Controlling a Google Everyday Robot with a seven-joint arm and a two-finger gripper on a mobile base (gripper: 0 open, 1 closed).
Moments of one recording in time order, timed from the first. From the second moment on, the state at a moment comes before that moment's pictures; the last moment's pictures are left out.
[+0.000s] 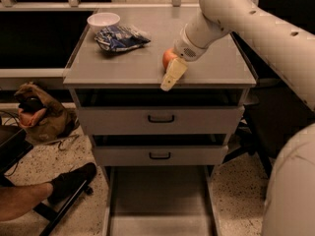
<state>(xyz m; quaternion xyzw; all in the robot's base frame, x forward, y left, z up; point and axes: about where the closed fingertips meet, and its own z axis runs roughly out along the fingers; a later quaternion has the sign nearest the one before) 0.708 -0.052 0.847 -0.60 0.74 0.06 0.29</state>
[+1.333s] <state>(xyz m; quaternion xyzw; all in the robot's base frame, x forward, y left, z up) 0.727 -0.059 0.840 -0.60 0.75 0.04 0.28</state>
